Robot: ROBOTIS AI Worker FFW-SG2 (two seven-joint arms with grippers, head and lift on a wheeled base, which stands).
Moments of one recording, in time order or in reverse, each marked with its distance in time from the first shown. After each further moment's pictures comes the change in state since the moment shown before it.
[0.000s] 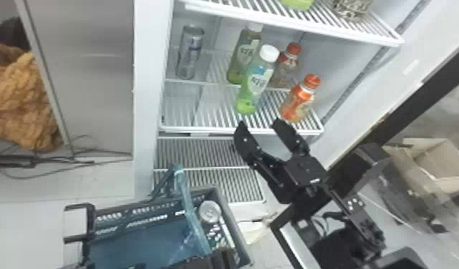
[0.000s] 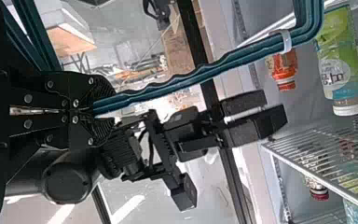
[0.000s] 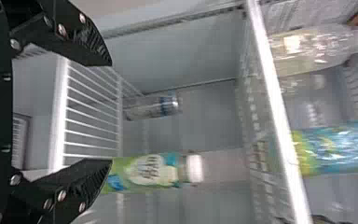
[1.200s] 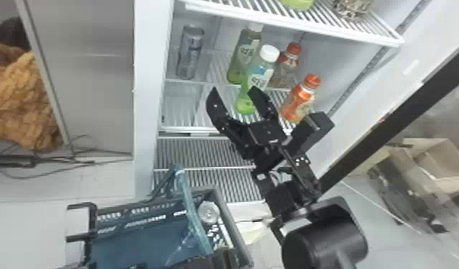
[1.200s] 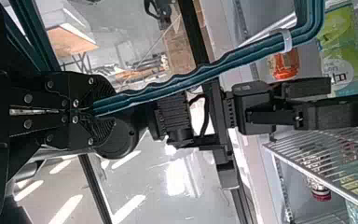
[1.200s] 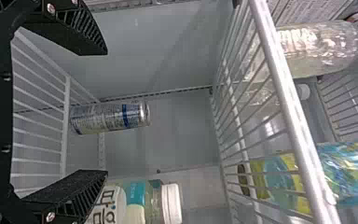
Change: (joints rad) left arm -0.008 0.000 -0.006 0.005 -0.002 0.004 0.000; right arm -0.362 -0.026 0.180 0.395 0.012 -0.229 -0.013
